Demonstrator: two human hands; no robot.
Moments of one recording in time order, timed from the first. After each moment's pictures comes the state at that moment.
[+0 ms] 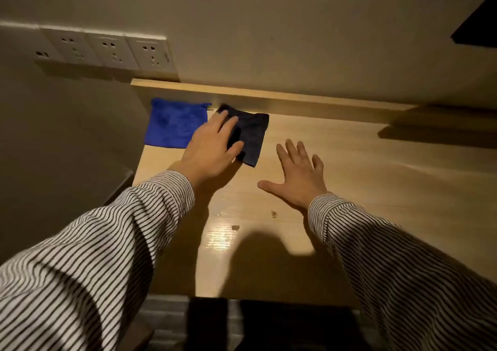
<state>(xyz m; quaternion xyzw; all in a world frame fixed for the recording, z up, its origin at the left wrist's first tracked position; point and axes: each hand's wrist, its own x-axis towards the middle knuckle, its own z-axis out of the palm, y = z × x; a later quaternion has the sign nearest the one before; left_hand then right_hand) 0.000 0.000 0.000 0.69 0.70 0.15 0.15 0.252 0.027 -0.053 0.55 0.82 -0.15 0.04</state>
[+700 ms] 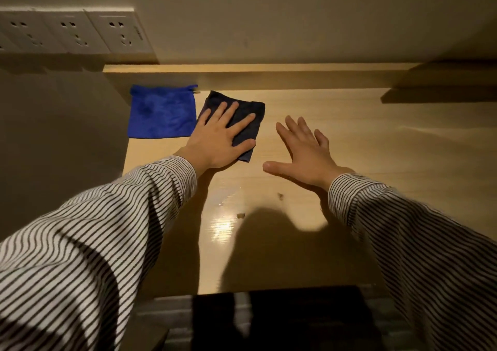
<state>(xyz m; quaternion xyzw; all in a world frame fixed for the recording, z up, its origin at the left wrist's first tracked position) 0.000 0.027 -0.063 0.78 0.61 -0.01 0.10 0.261 0.024 -0.052 0.55 0.81 -0.19 0.00</state>
